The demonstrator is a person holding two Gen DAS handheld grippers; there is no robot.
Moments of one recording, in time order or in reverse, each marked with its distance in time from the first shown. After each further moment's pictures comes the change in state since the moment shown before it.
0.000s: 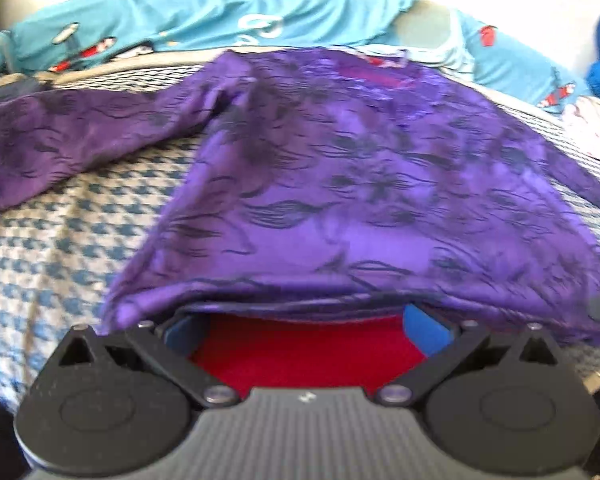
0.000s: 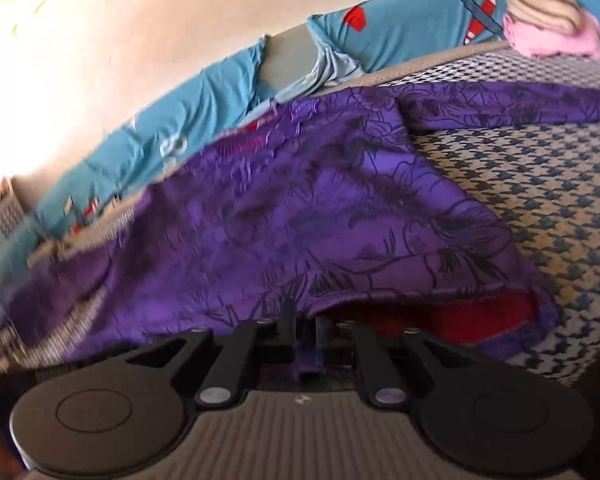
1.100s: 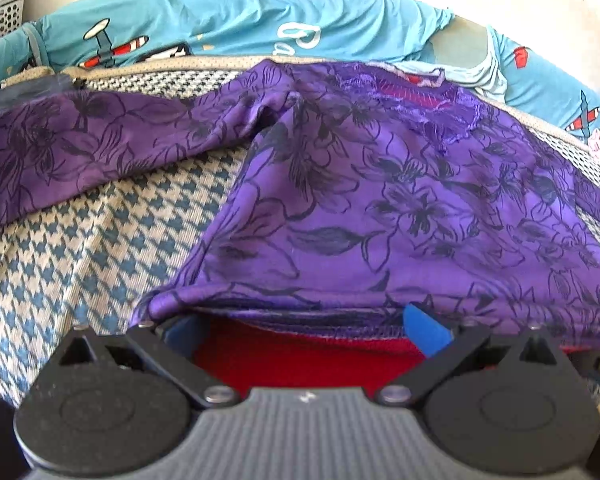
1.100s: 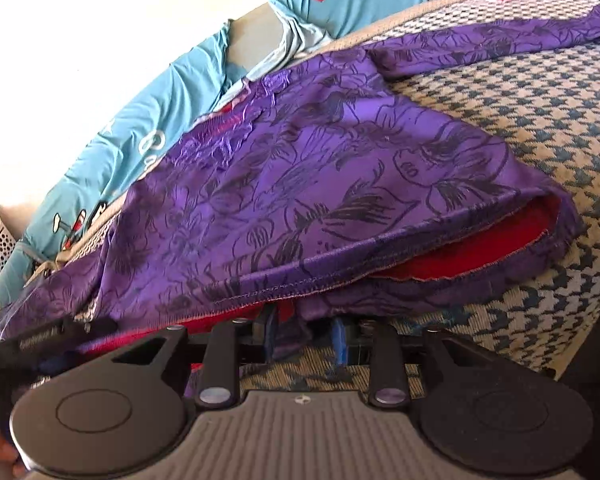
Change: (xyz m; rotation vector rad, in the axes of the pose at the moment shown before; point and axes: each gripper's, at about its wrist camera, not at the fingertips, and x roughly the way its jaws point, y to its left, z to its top) left arm -0.002 0.021 0.014 -0.050 -0.018 0.044; right arm 0.019 0.004 -0.026 0.168 0.018 -0.013
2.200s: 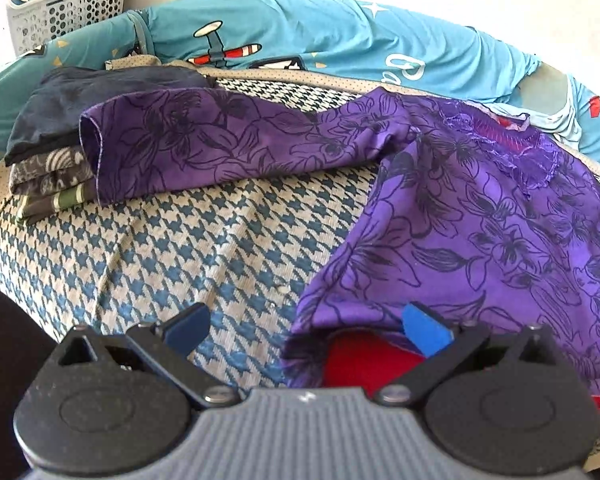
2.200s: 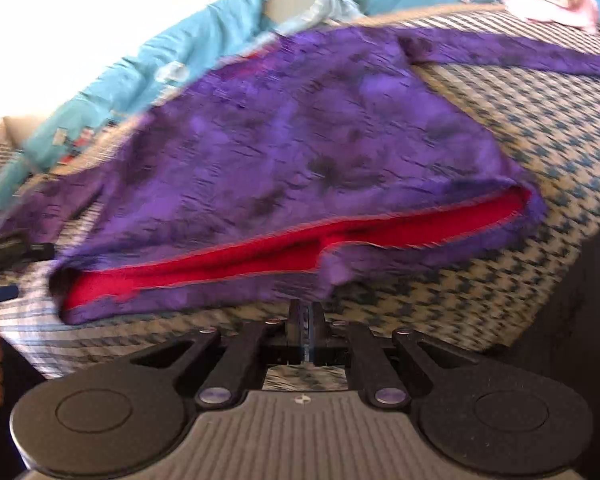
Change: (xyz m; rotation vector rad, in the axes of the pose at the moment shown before) left arm -0.052 0.060 -0.009 -0.147 -0.048 0.198; right arm -0.043 0.015 -0.028 -0.201 0.117 -0.017
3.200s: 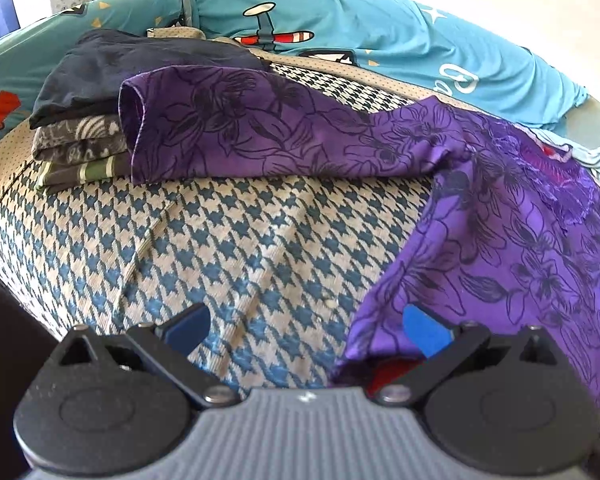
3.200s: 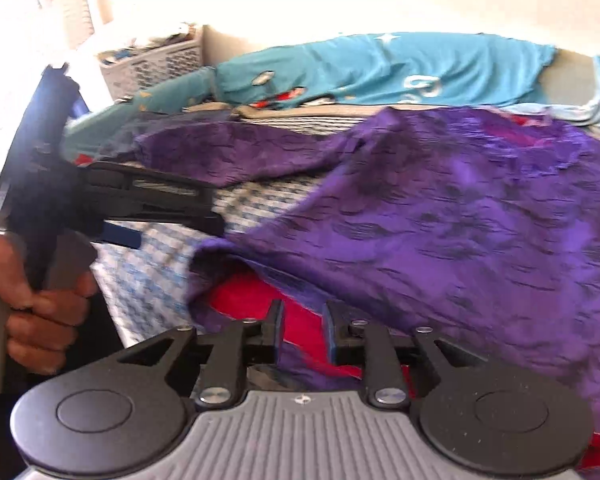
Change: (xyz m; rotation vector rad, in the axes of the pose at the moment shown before) left arm 0.014 0.037 0.015 -0.135 0.032 0.042; right arm 0.066 0.151 0.022 -0.526 -0.038 0.387
